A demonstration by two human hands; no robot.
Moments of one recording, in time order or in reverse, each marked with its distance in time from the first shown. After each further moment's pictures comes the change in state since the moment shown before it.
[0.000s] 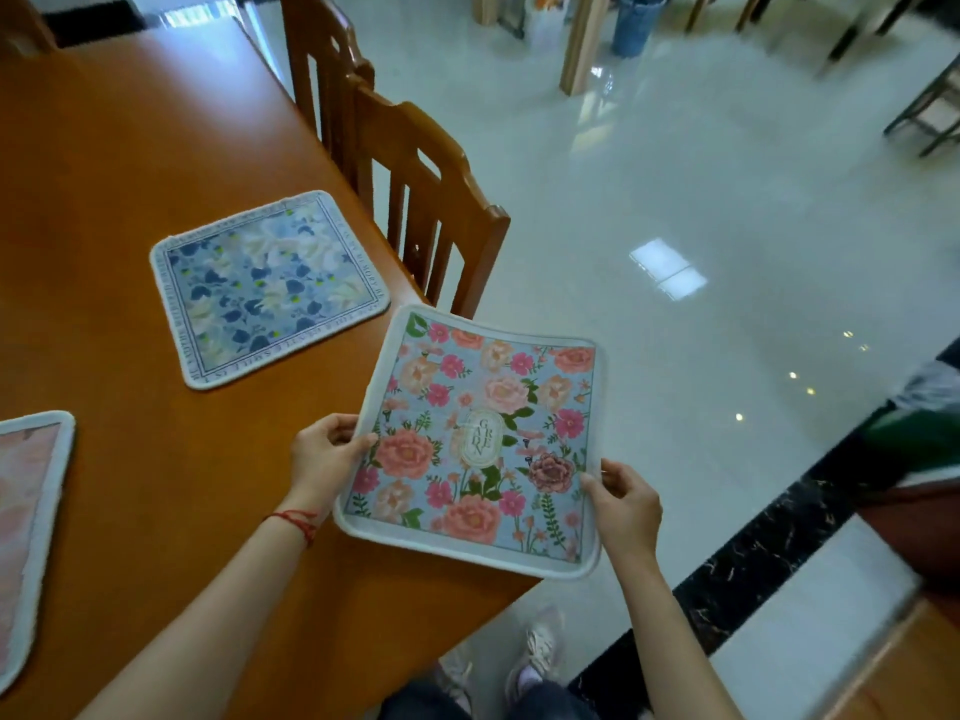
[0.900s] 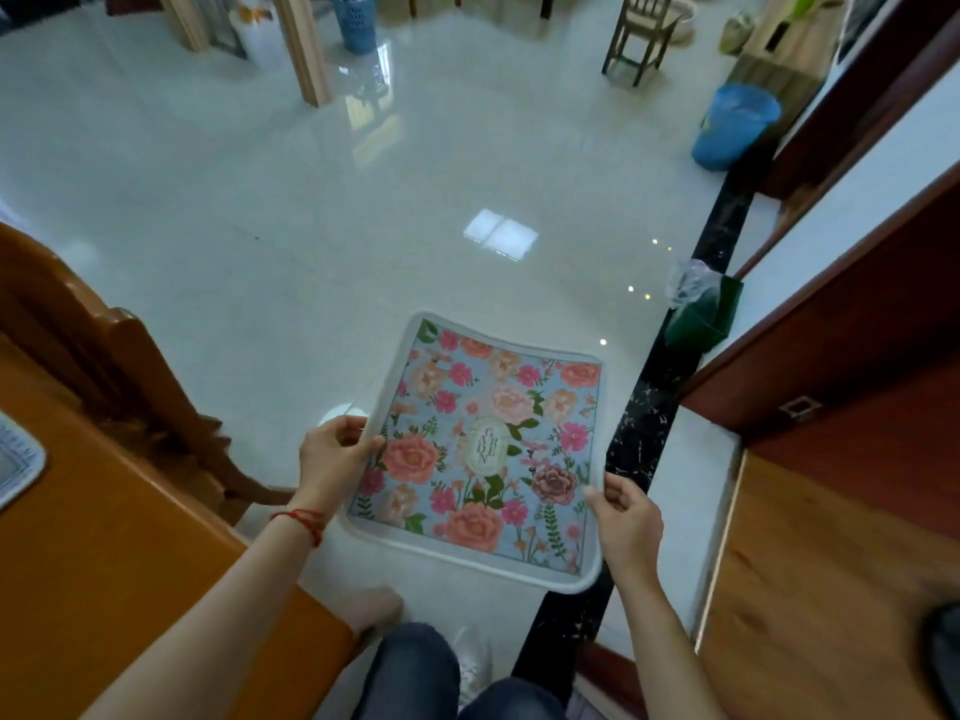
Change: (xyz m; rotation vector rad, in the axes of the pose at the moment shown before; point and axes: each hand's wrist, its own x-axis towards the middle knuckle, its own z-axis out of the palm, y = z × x) left_hand -0.032 0.143 0.290 0.137 -0.403 0.205; right_hand 0.070 0.090 -0.229 0.066 0.438 0.240
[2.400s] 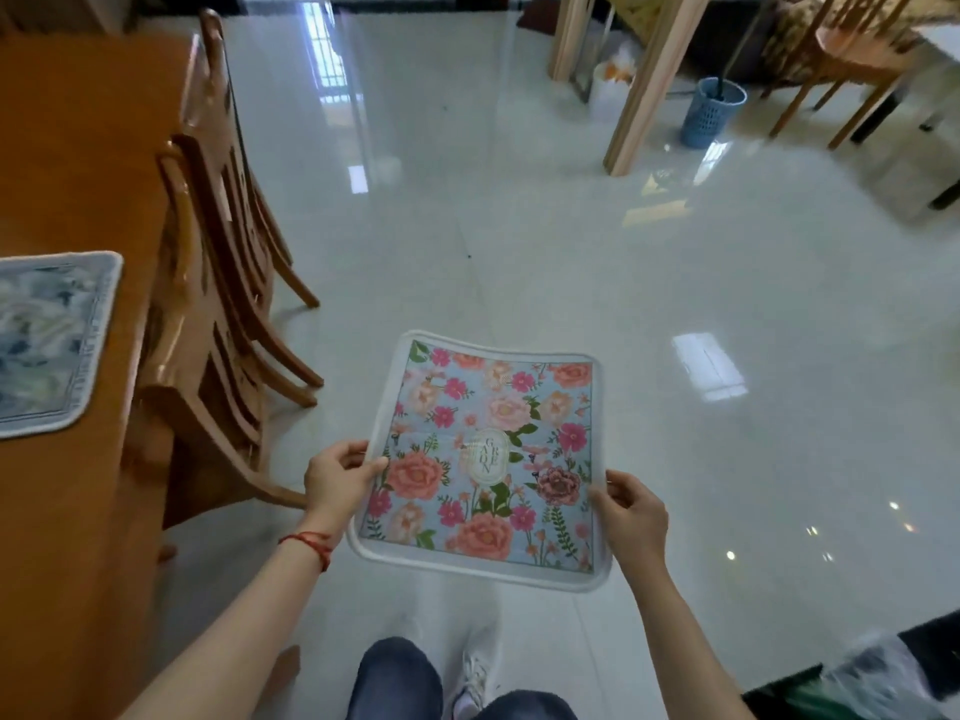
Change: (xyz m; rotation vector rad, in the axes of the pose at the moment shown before) left_hand 0.212 0.083 0.025 -0.355 0.706 -0.380; right_hand 0.356 -0.232 0.217 -0.224 -0.741 -0.400
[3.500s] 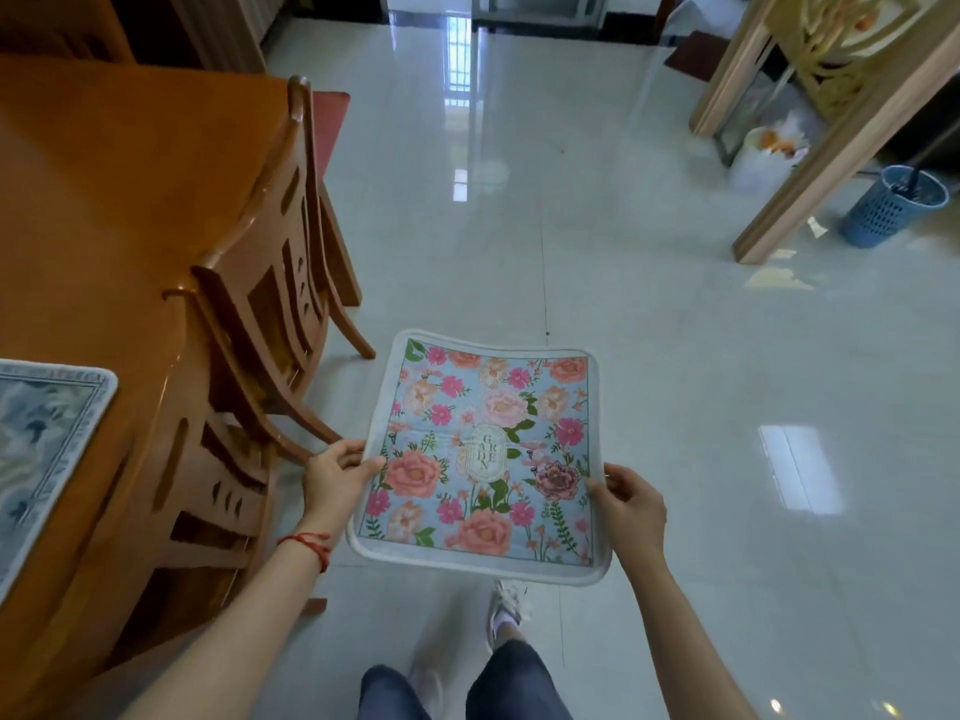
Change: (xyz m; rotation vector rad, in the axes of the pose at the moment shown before) left_hand 0.285 0.132 0.028 -0.095 0.206 -0.144; right_hand 0.330 -0.177 0.156 -0.057 -0.258 -0.082
